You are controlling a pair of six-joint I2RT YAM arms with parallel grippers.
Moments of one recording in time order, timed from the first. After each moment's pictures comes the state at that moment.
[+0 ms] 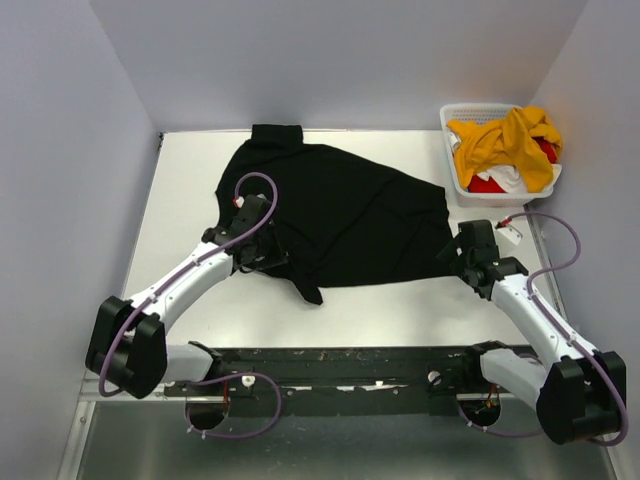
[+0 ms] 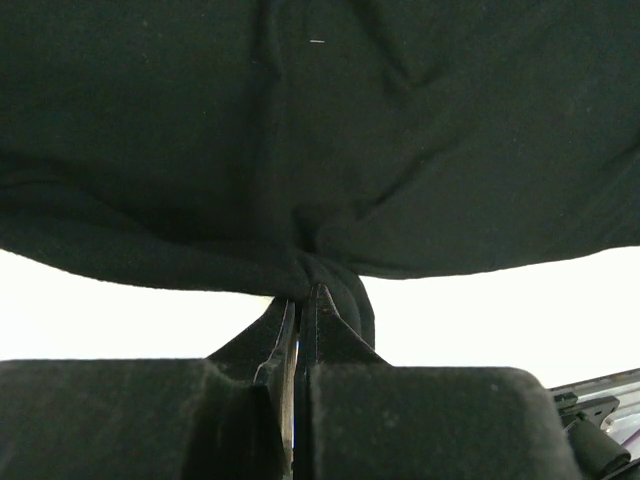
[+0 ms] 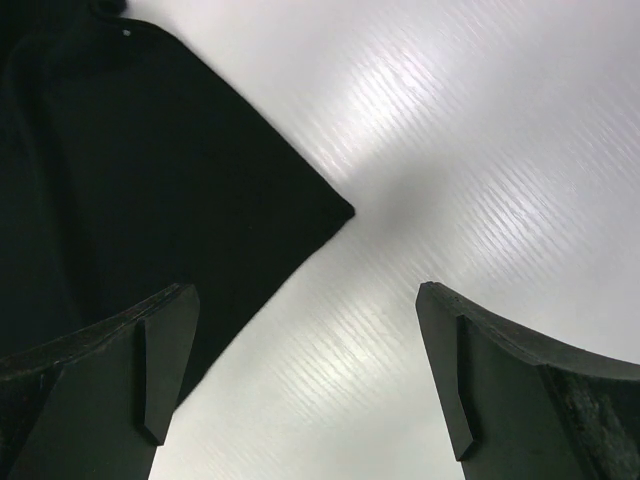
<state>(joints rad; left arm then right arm) -0.47 1.32 0.89 -0.53 0.03 -0.79 0.17 1.05 0.63 -0.54 0.42 0.82</state>
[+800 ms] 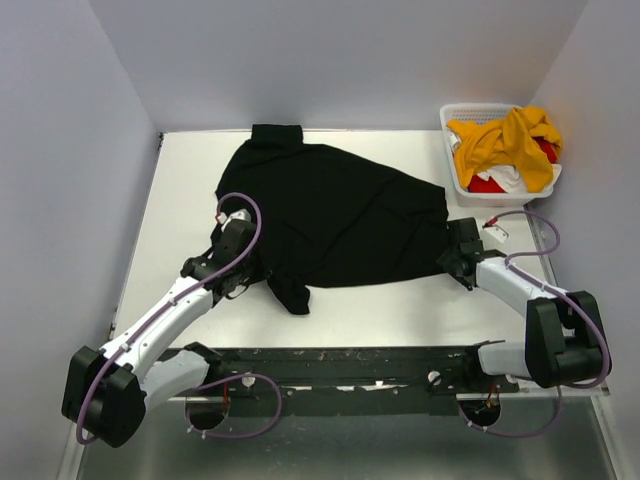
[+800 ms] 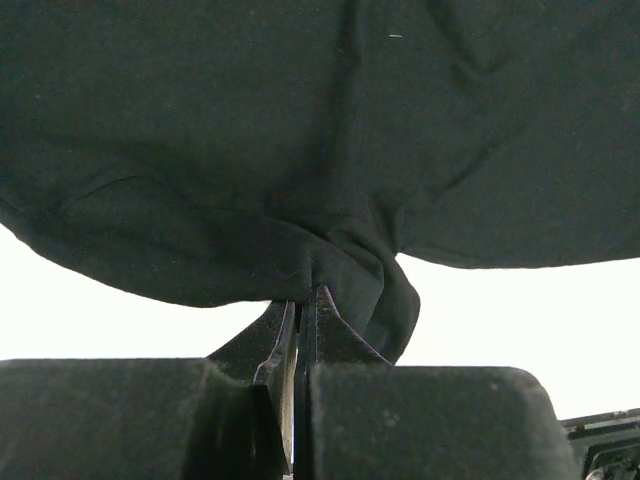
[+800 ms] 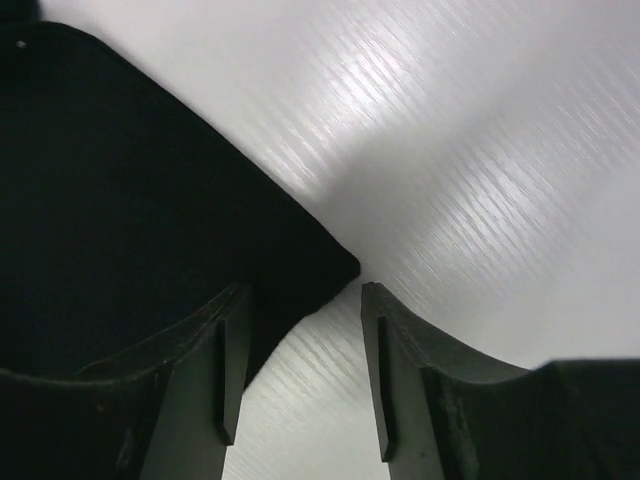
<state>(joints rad) -0.47 1.04 0.68 -0.51 -0.09 -0.72 0.16 1.31 0.57 -0.32 0.44 0.85</state>
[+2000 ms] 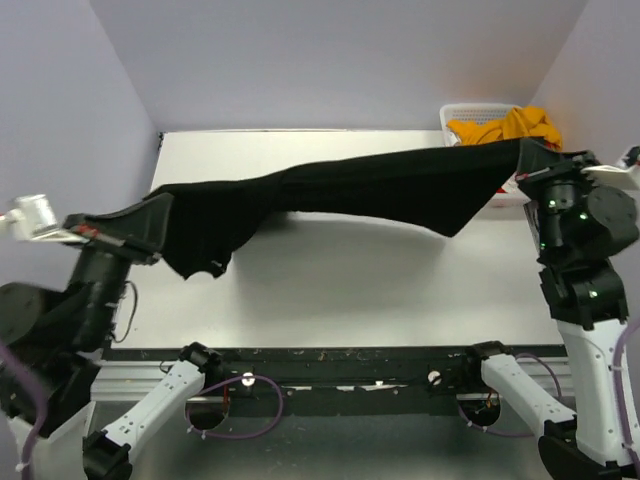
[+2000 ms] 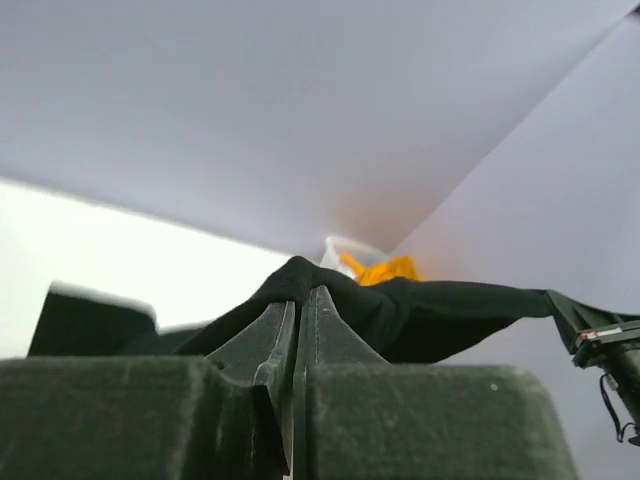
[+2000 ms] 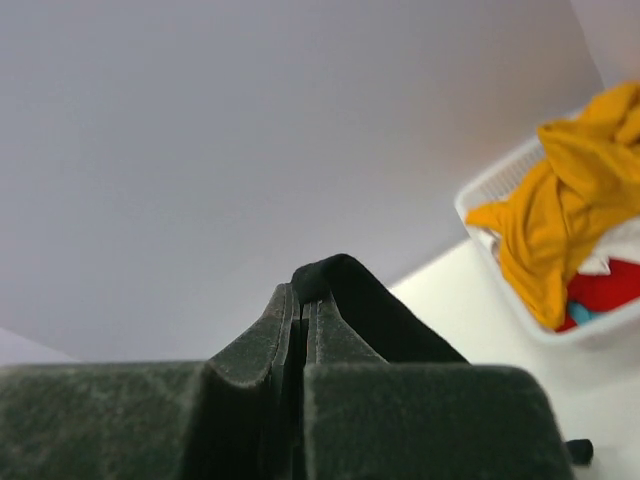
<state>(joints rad) -0.45 0.61 1.45 -0.69 -0.22 -0.61 0.16 0.81 1.23 -0.31 0.36 0.66</state>
